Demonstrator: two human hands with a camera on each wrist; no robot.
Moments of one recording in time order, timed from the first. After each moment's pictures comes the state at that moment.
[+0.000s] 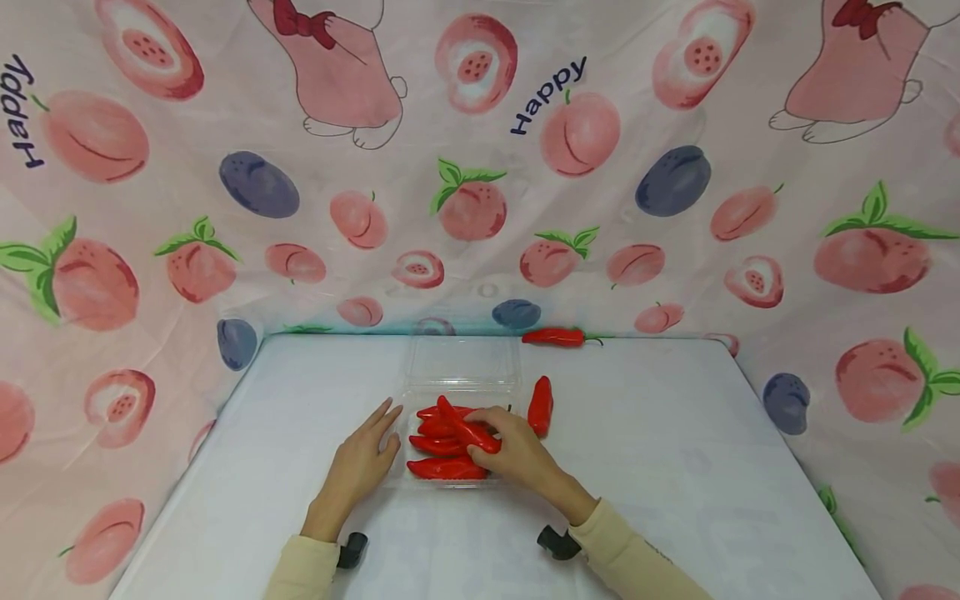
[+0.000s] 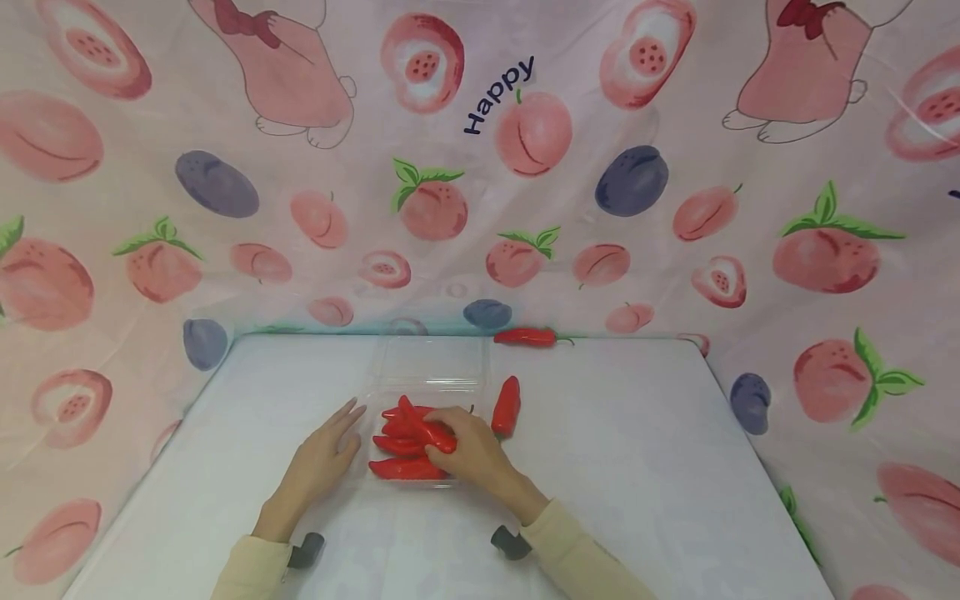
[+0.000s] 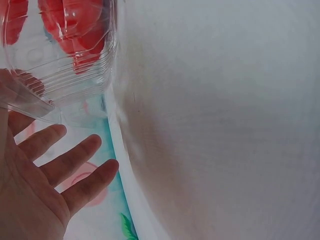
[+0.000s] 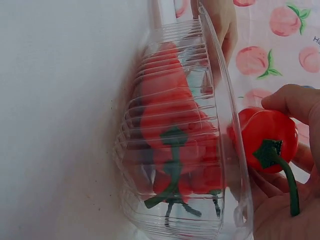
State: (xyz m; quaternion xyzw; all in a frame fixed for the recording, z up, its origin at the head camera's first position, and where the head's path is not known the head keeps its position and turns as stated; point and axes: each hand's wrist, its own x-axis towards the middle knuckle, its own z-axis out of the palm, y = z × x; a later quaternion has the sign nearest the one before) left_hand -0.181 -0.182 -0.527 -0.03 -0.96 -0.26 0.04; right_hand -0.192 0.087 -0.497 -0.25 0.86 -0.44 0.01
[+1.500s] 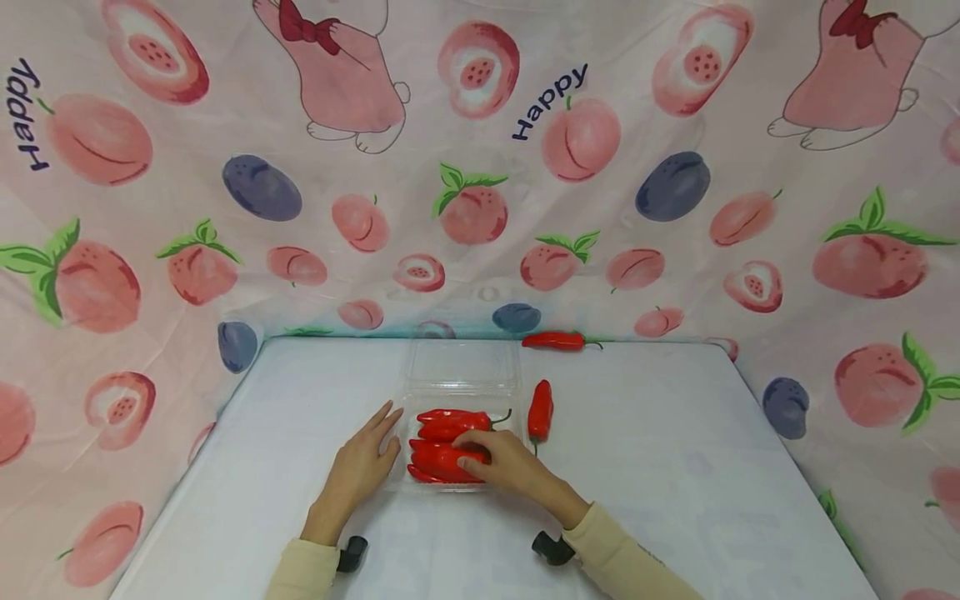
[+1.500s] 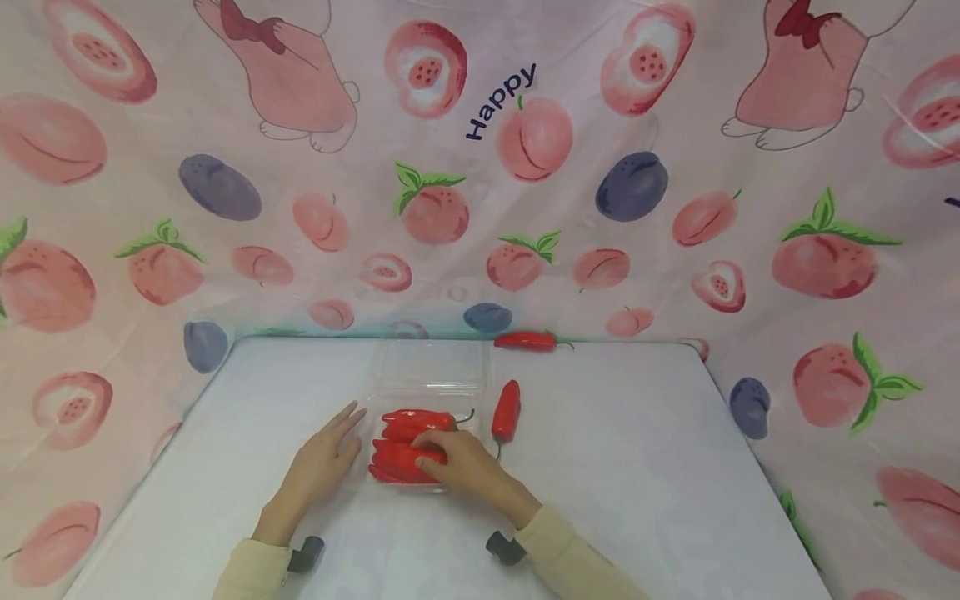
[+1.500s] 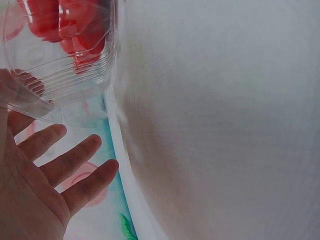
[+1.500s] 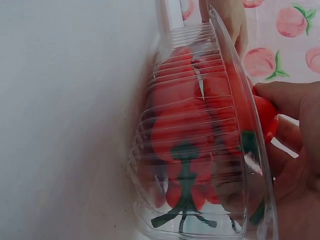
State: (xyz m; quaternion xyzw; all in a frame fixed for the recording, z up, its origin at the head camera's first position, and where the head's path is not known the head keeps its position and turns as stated) left_hand -0.182 -0.181 -0.529 -0.03 -0.96 -0.26 0.05; right_hand -0.192 0.081 -0.504 -0.29 0.86 -0.39 0.11
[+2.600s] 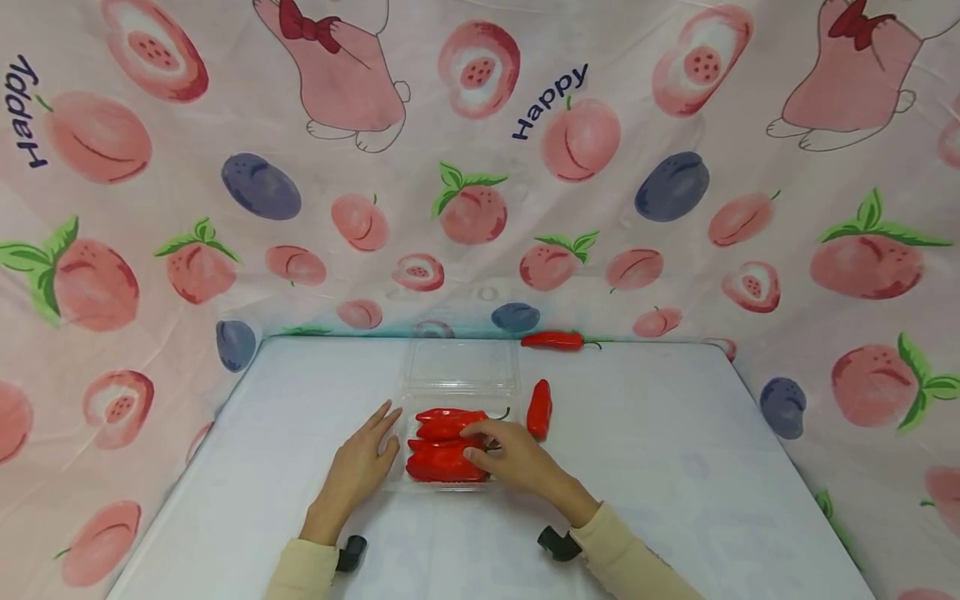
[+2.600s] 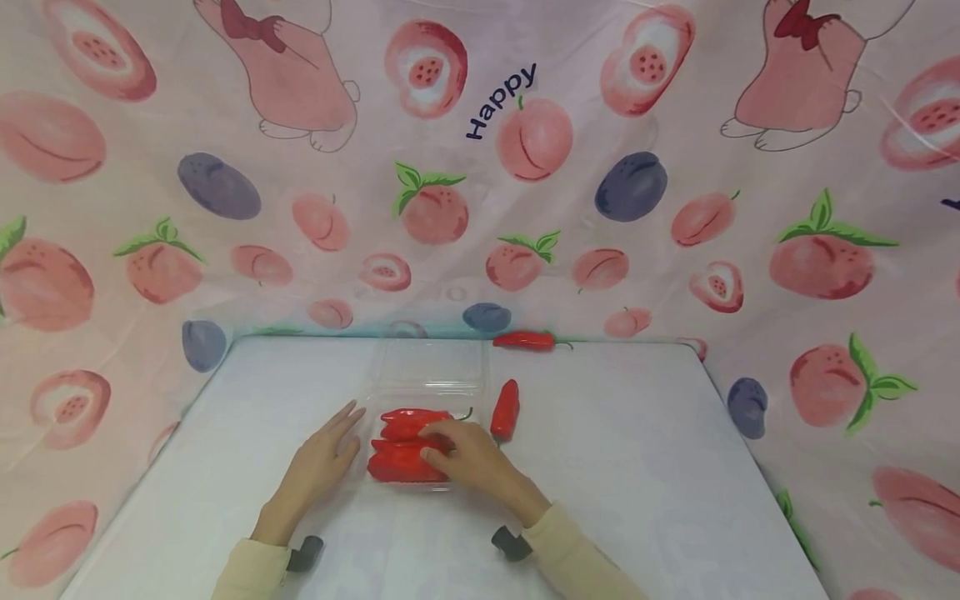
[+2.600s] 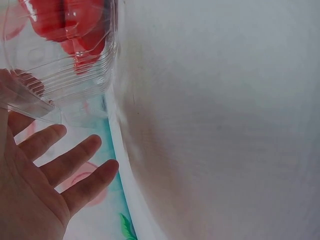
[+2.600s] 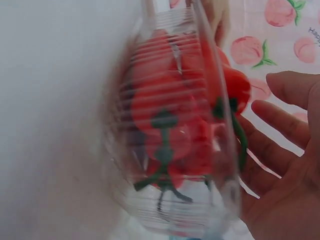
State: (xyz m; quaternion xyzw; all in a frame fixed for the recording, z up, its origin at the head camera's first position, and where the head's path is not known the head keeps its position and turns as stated) left_hand -0.180 -0.182 -0.530 -0.04 -0.96 -0.26 0.06; right_hand -0.188 0.092 -0.490 -0.27 0.87 -0.40 0.08
